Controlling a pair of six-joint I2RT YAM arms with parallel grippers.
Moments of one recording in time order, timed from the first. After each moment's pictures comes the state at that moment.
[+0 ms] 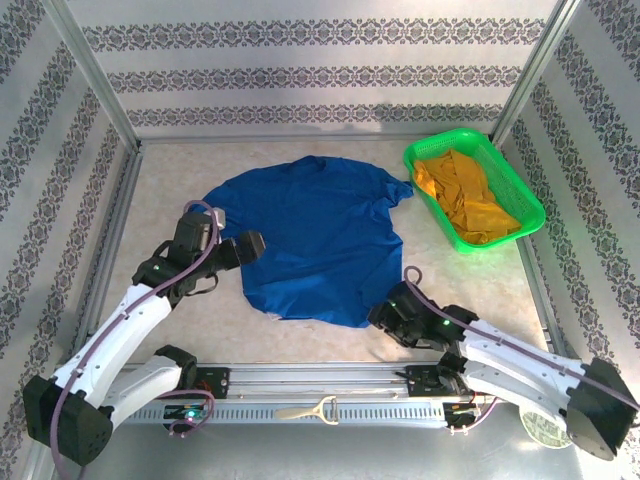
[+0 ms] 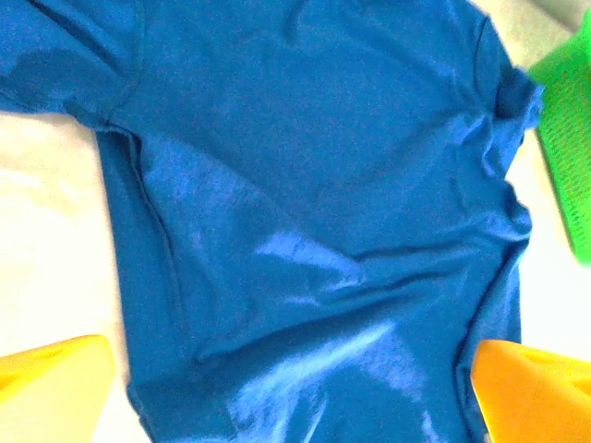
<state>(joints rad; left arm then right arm) -0.35 0.94 0.77 -0.60 0.11 -0.63 0.83 0.83 0.29 -0.52 -0.05 1.36</state>
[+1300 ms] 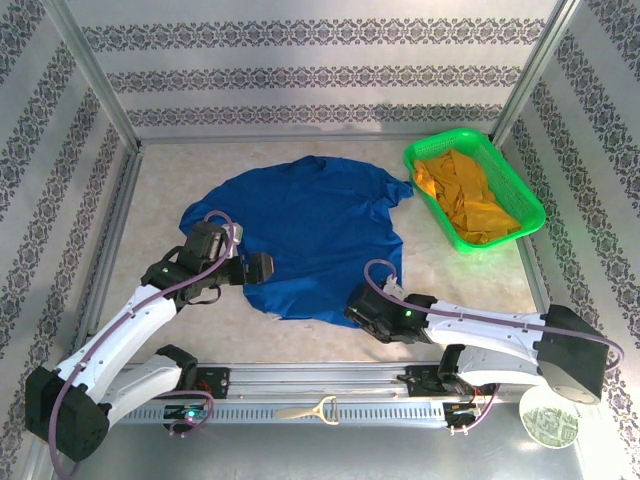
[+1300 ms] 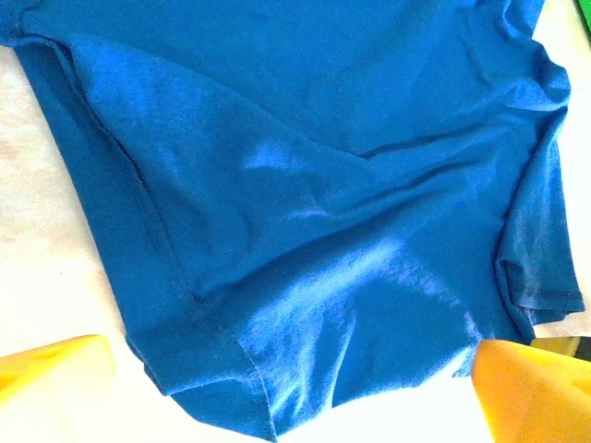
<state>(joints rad) -0.40 0.96 0.73 -0.63 0.19 -0.49 1.06 1.14 0.51 -0.51 0.18 1.58</state>
